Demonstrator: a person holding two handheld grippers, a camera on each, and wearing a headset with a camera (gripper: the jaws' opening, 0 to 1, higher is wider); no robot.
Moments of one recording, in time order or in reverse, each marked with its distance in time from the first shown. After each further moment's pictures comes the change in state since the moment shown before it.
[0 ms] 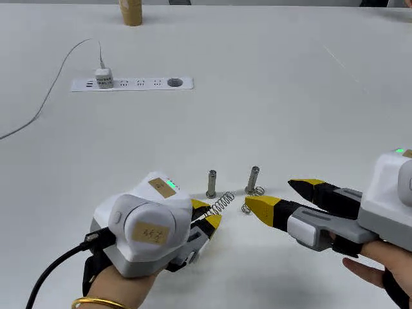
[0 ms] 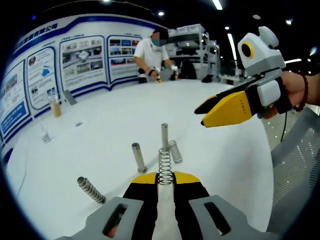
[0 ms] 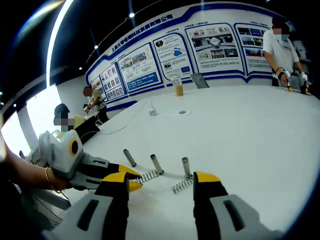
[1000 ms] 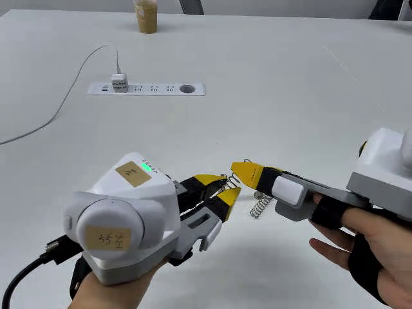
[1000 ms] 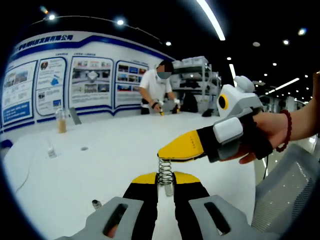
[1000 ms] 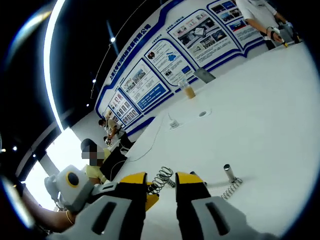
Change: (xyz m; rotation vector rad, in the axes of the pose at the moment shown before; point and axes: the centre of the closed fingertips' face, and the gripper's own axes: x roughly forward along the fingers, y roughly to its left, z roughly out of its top) left arm -0.040 -0.007 0.065 -0.075 -0.260 -0.007; right arm 0.018 0.049 0.036 0.347 -0.089 0.193
